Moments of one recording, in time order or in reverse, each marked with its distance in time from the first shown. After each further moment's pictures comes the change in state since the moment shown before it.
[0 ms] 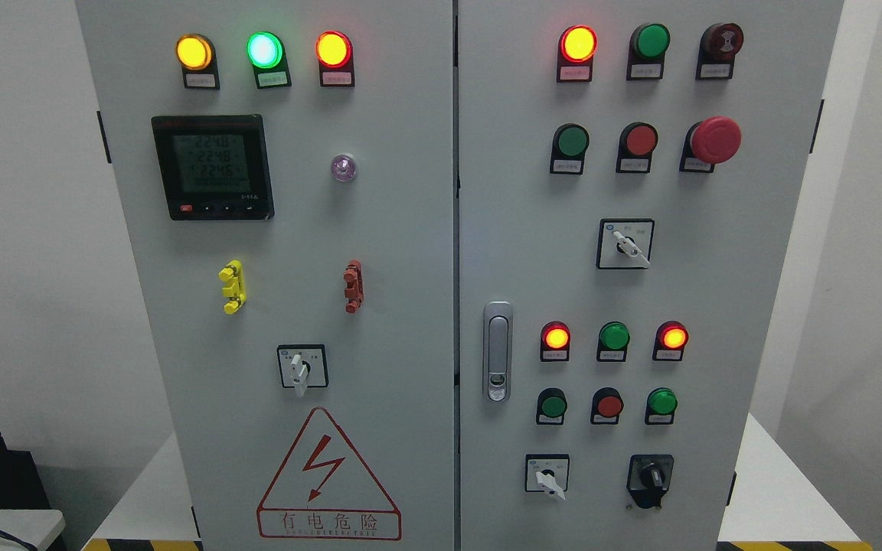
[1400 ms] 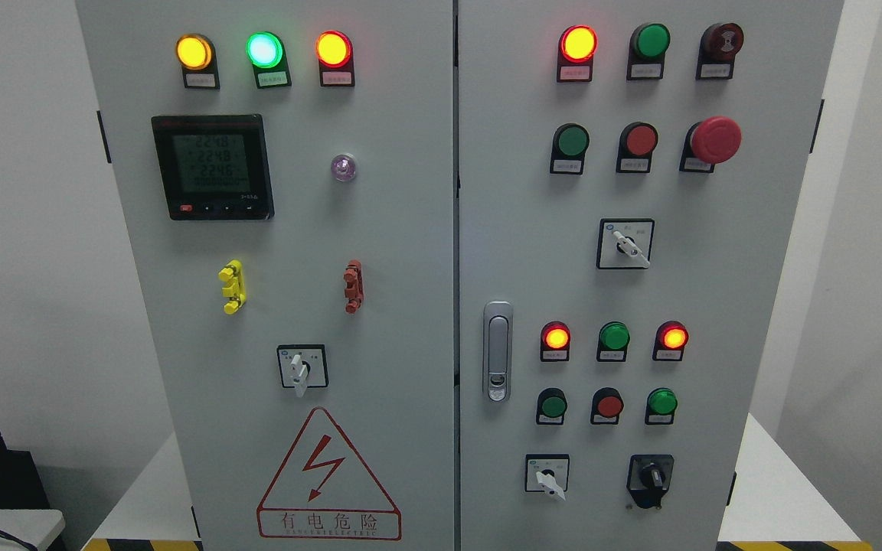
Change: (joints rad) left arm 0.025 0.013 0.330 -0.603 0.014 -0.256 -0.011; right arm 0.000 0.000 0.000 0.000 0.000 0.000 0.000
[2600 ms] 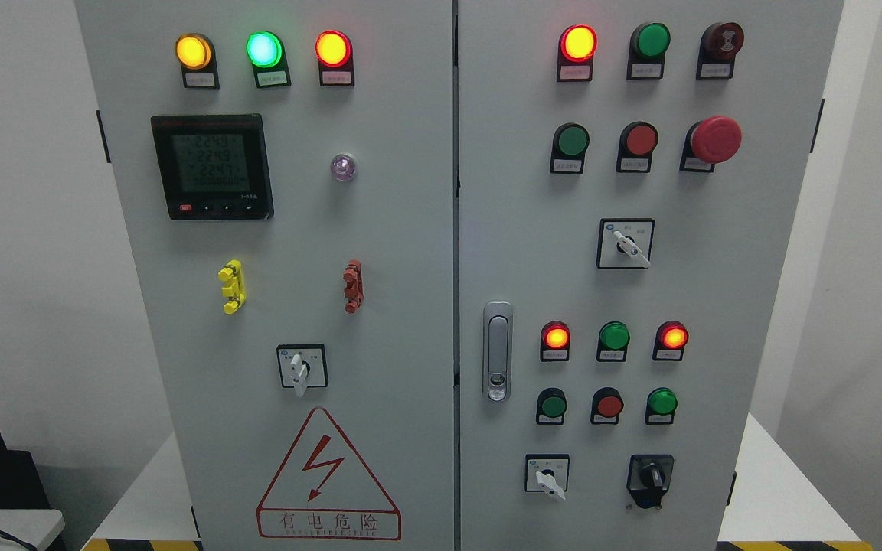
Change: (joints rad) left arm -0.144 0.001 -0.233 -0.438 -0.032 0.321 0.017; right arm 0.000 0.000 0.000 0.000 0.000 0.000 0.000
